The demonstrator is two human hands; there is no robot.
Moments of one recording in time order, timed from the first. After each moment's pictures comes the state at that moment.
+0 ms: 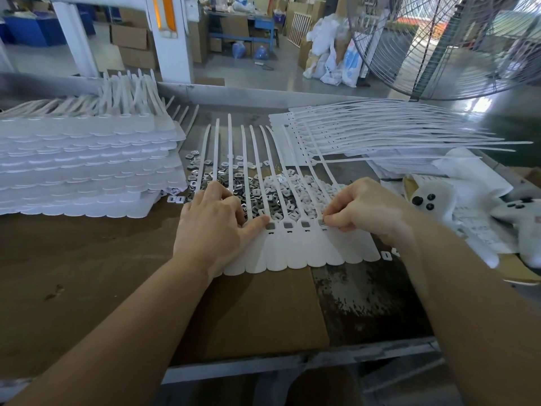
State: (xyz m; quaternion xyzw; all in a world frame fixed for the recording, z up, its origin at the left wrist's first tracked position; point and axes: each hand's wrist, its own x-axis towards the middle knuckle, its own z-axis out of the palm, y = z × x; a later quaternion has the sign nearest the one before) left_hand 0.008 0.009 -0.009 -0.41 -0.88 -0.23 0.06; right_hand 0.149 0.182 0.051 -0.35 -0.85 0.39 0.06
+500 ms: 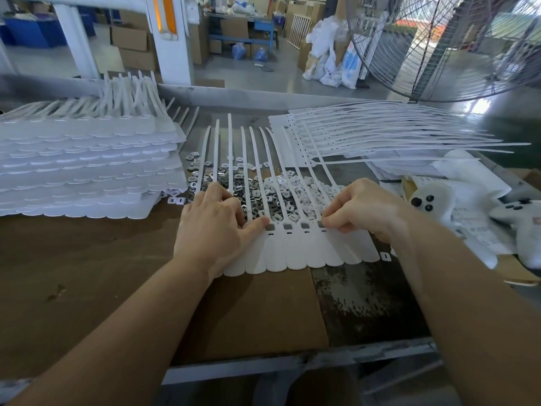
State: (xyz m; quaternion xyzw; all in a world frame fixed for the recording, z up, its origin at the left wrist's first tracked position) left_hand 0.008 0.010 -0.009 -0.41 -0.88 -0.23 0.05; right_hand 0.145 0.181 0.055 -0.38 -0.83 0.41 0.05
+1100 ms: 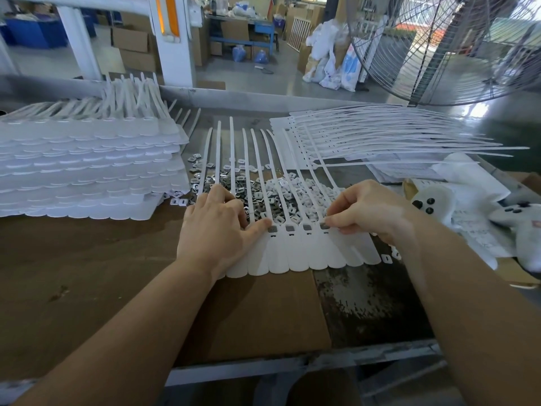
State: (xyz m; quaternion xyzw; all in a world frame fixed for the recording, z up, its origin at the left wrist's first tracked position) left_hand 0.006 0.010 -0.011 -0.41 -0.88 -0.23 0.06; right_hand 0.146 0.185 0.055 -0.39 -0.81 0.43 0.06
